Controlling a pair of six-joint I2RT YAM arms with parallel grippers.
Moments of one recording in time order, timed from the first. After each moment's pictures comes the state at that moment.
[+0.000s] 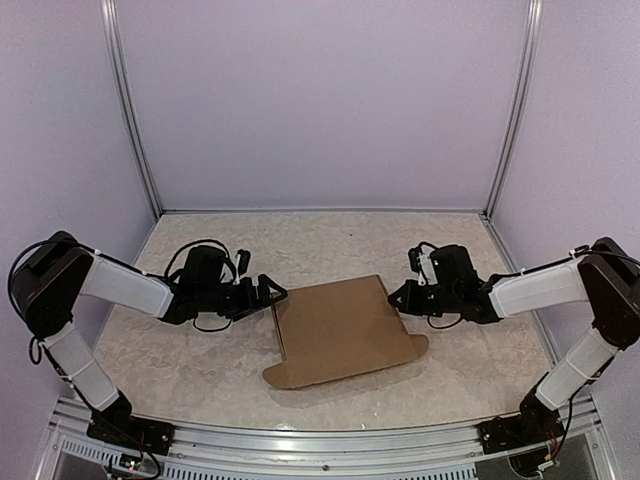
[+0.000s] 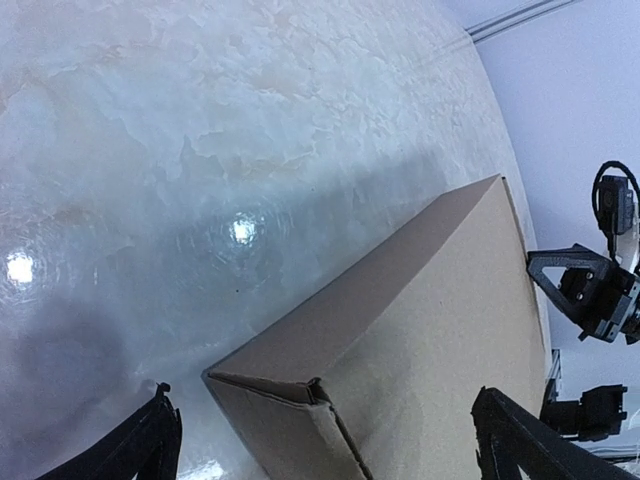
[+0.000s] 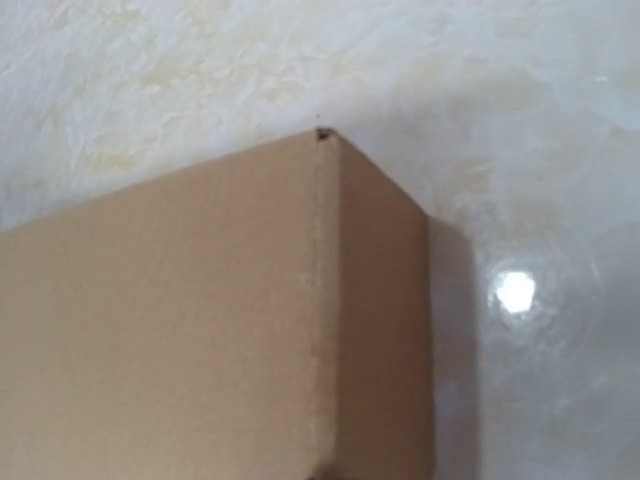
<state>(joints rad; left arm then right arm) -0.57 1.66 0.68 0.38 0.33 -0.72 0.60 1.56 0.66 0.27 -0.17 0.61</state>
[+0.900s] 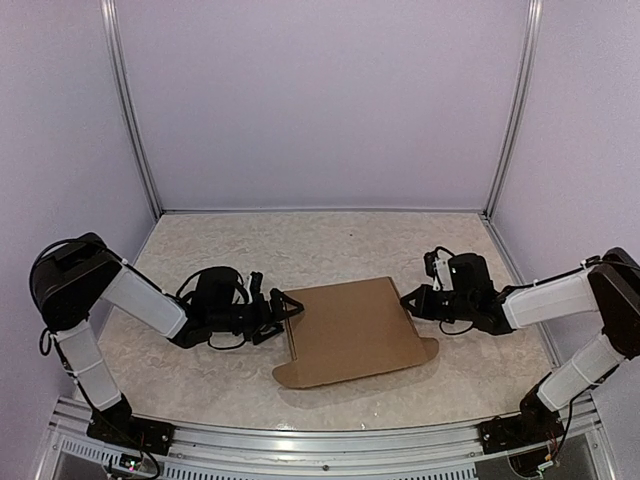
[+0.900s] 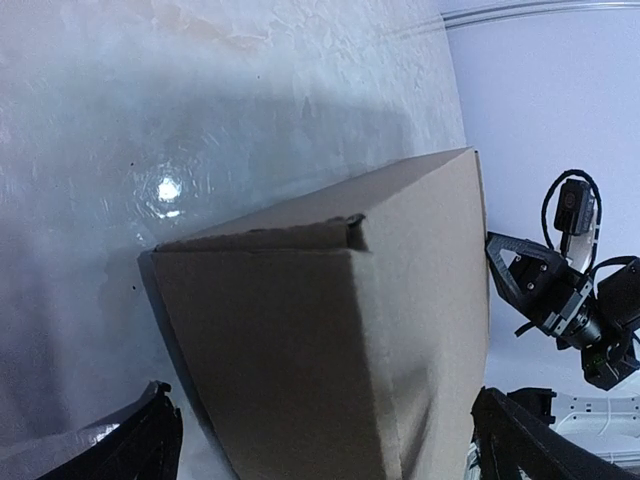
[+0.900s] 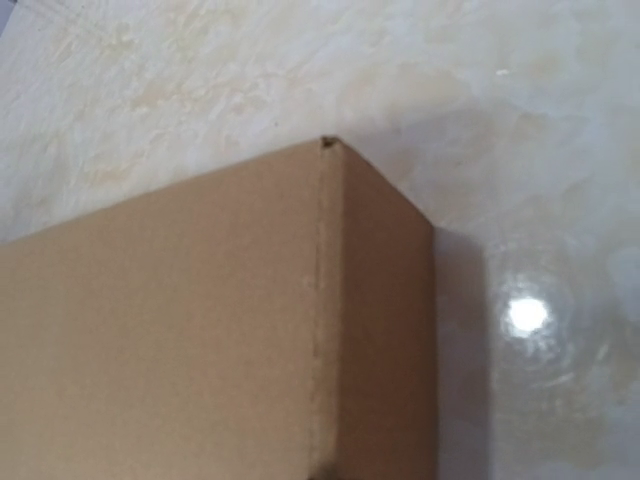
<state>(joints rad) -0.70 1.77 0.59 0.69 0.36 -1.05 0.54 1.48 0.52 0.37 -0.20 0.62</state>
